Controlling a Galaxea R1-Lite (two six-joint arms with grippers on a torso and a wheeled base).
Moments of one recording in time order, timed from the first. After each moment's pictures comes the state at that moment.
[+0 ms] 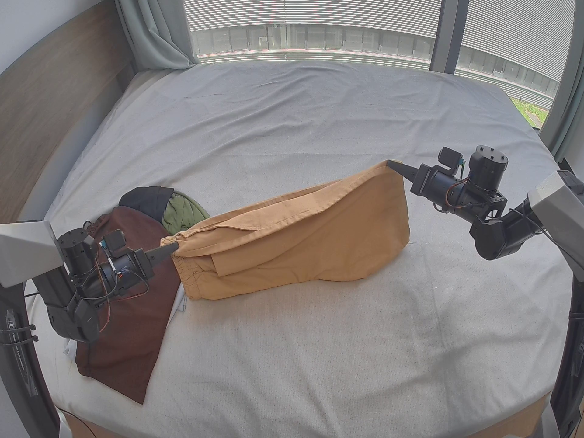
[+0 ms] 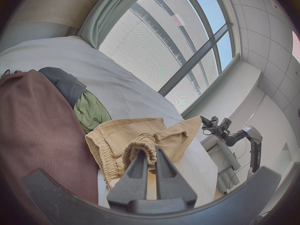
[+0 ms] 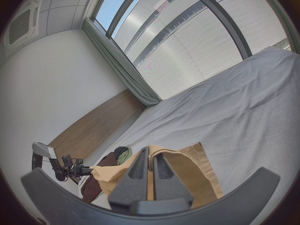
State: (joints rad) left arm 0.07 2.24 -0.61 -1.55 -0.77 -0.50; right arm 0.17 2.24 -1.27 -1.06 0.58 0.45
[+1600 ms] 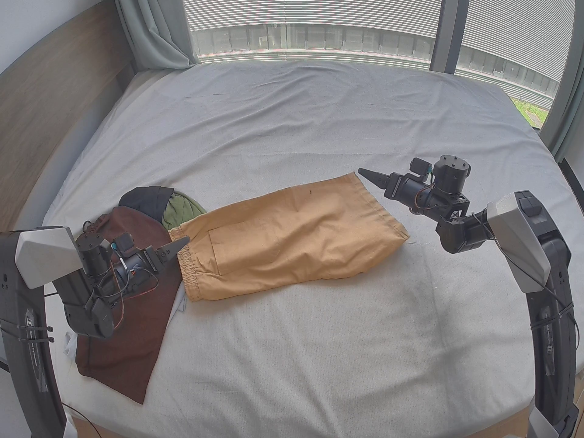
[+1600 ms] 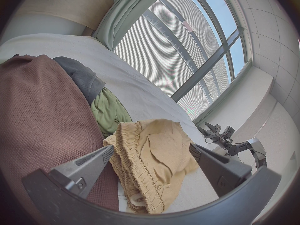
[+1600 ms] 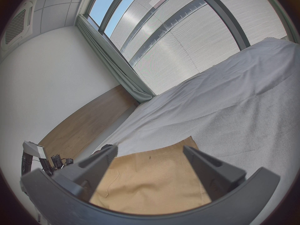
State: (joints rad) left arm 0.06 2.39 -0.76 -1.55 -0.63 -0.55; right arm 0.18 2.57 -1.76 -0.87 0.55 0.44
